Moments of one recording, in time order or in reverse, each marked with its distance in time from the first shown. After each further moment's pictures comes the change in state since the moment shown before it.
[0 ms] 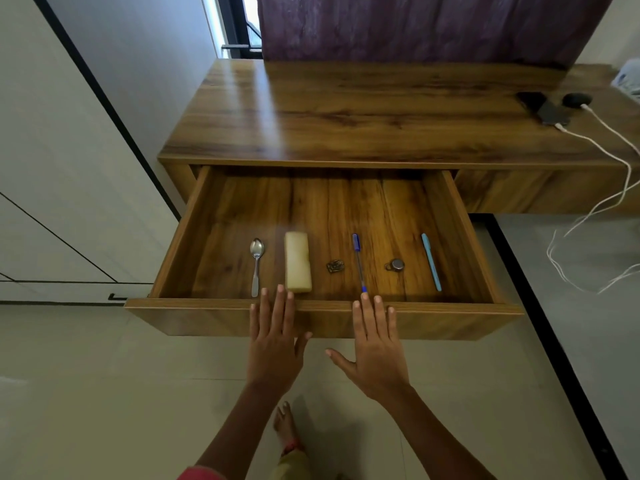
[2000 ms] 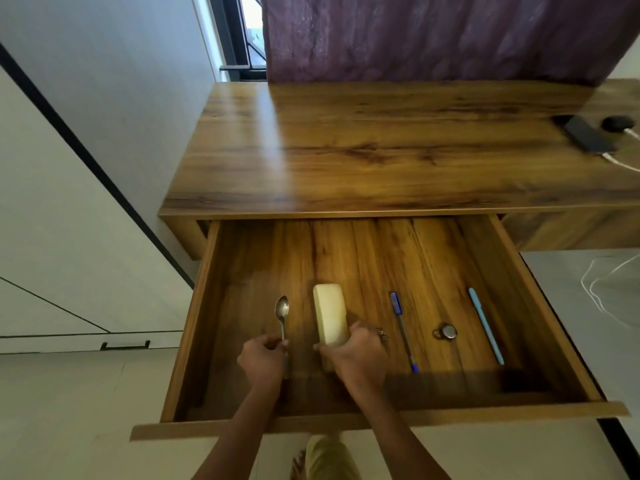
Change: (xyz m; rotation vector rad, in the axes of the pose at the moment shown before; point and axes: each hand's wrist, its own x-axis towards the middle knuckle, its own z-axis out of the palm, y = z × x) left_hand 0.148 -0.080 0.000 -0.789 -0.244 -0.988; right_hand 0.171 -0.095 0.004 0.472 -0.197 0.717
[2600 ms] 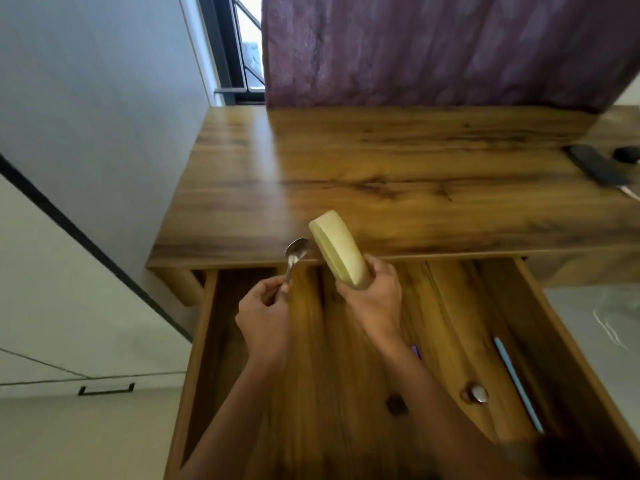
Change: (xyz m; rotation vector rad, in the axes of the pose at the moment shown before) left_hand 0.055 0.138 -0.026 -0.387 -0.017 0.326; right_hand 0.106 -0.112 -0.065 0.446 0.164 -0.204
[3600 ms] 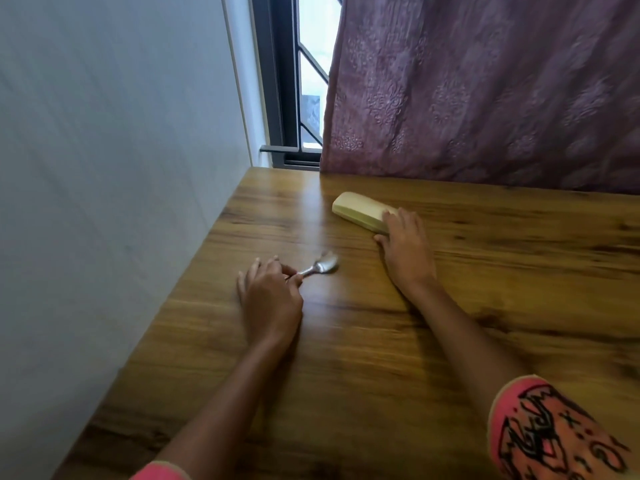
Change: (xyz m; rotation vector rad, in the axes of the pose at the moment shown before) left_hand 0.321 0.014 0.085 0.664 0.241 0.378; right_hand 0.367 -0.066 0.154 -0.589 0.046 -0.682
